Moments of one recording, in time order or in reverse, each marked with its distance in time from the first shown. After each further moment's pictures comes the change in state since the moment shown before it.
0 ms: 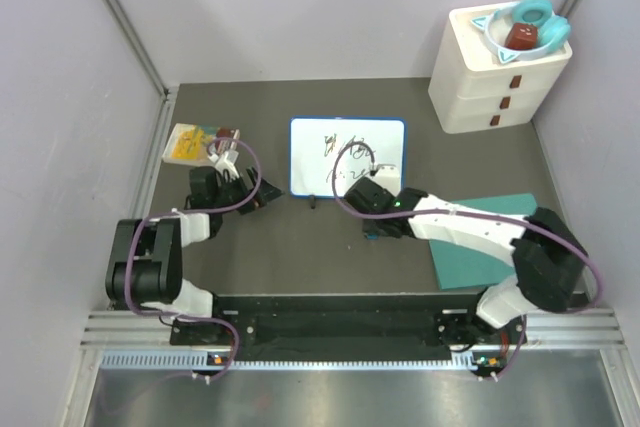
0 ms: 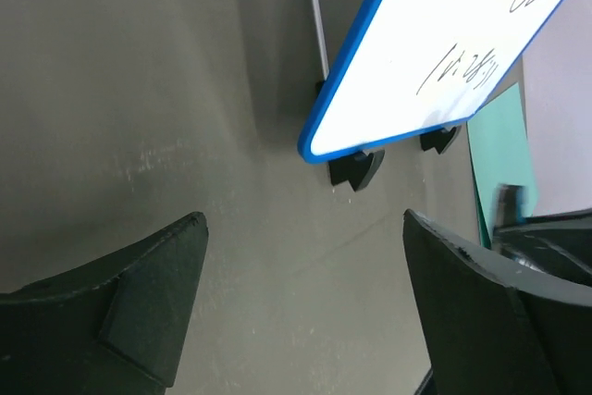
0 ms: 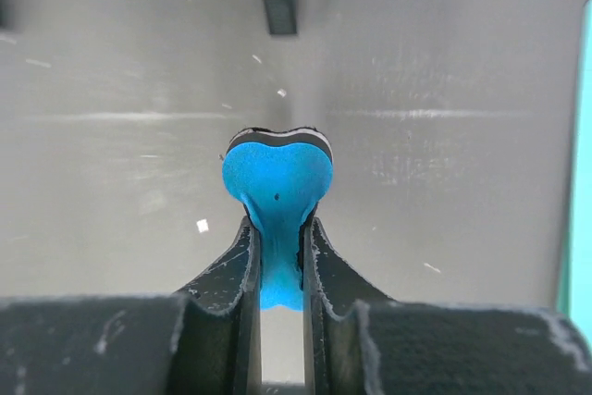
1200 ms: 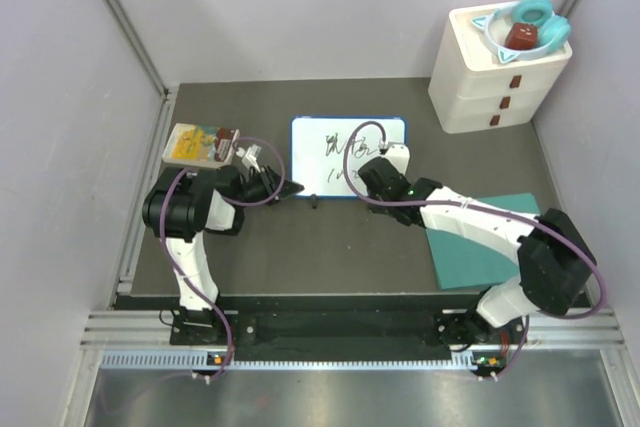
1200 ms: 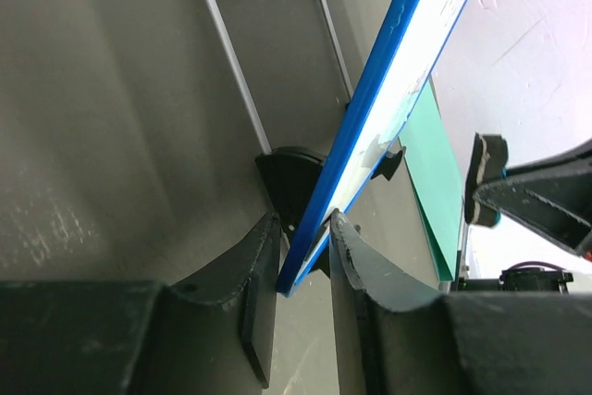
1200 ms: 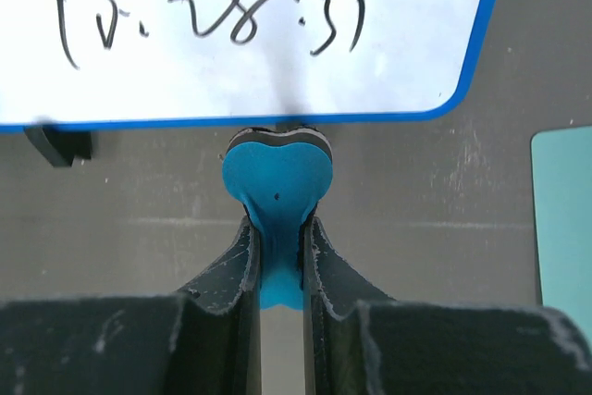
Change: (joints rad) left arm -0.124 0.510 0.097 0.724 0.130 -0.299; right arm -0.121 -0.074 -0.013 0.185 0.015 -0.132
